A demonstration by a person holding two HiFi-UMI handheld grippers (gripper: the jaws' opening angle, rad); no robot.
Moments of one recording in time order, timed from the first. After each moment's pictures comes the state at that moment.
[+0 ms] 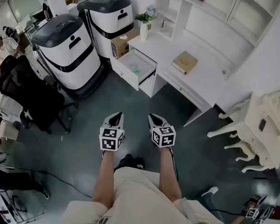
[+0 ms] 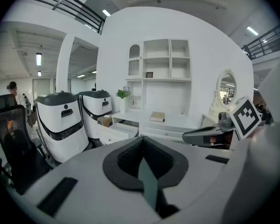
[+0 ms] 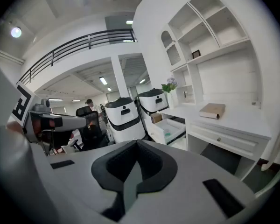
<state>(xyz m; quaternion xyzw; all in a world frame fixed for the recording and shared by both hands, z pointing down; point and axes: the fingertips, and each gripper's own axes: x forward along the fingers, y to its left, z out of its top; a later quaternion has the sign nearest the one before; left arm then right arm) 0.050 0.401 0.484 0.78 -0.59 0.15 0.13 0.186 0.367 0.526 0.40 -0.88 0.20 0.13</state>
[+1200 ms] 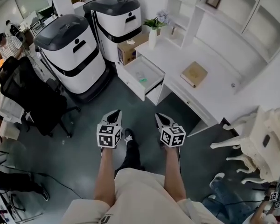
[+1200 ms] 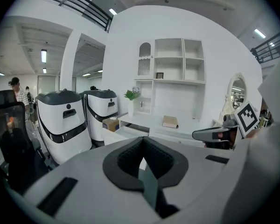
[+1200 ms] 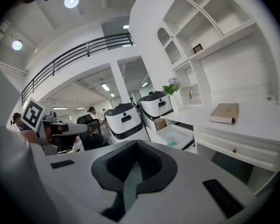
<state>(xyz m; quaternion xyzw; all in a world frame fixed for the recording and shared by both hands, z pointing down) -0.016 0.295 0.483 0.77 -0.61 0.13 0.15 0.161 0.256 0.518 0.37 -0.90 0.22 0.09</state>
